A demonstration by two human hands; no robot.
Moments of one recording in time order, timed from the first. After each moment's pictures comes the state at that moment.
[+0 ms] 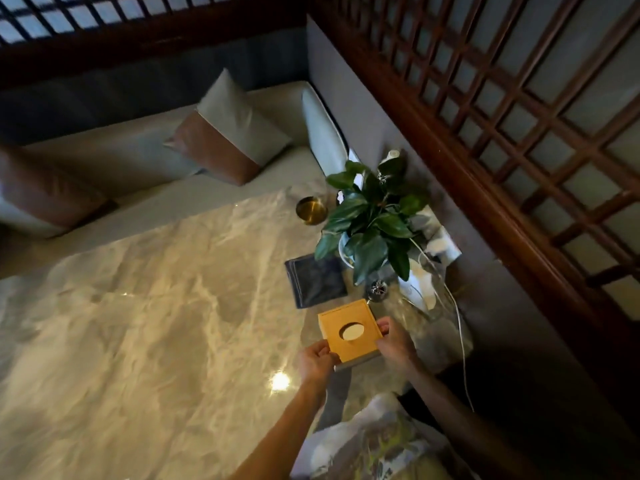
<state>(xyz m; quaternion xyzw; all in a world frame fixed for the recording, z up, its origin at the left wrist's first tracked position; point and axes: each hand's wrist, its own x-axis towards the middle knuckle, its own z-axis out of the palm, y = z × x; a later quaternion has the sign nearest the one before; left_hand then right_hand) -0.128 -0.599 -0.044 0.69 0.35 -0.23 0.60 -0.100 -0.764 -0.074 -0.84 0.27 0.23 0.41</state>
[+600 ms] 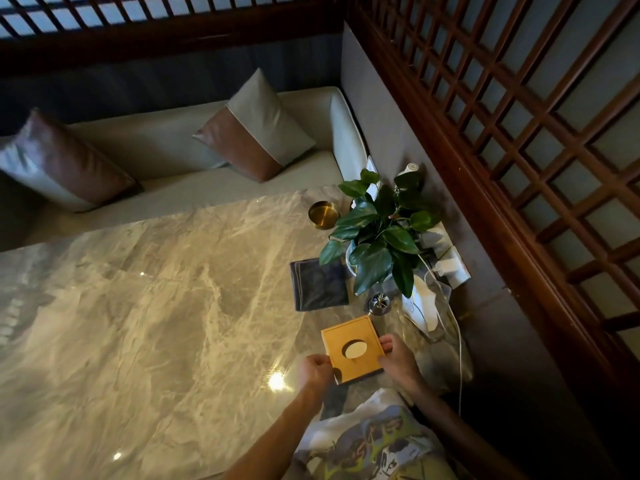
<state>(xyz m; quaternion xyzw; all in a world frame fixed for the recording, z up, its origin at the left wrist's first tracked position) -0.128 -0.624 -0.070 0.68 0.42 -0.27 0.54 -0.101 -0.799 -0.093 -0.84 0.22 0.25 0.44</state>
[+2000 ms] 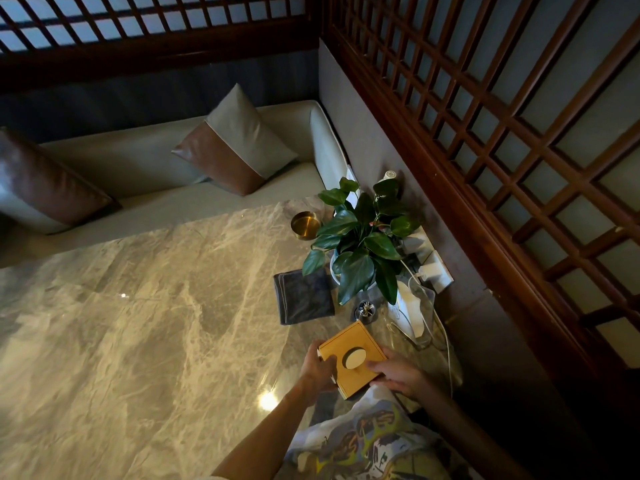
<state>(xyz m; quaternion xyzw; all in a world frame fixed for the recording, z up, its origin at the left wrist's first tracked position) -0.092 -0.640 -0.100 0.67 0.31 -0.32 0.60 -0.081 -0.831 -0.128 -0.64 0.33 0.38 0.58</state>
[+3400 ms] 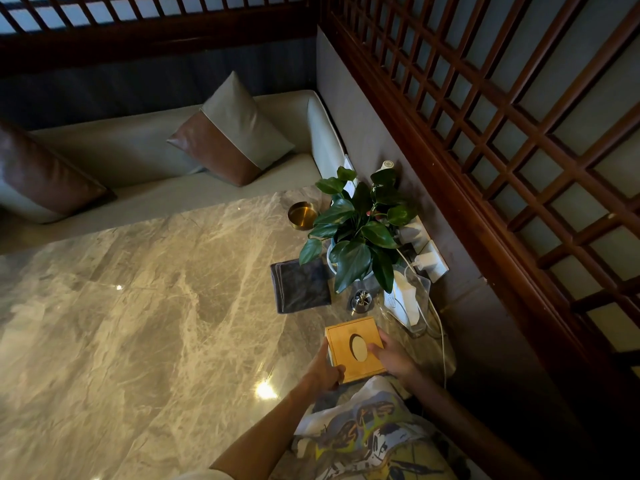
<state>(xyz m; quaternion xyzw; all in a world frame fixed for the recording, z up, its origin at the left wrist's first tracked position) -0.113 -0.648 -0.105 0.75 0.16 -0.39 0.50 -0.091 -0.839 -0.144 -0.80 0.18 0.31 0.48</state>
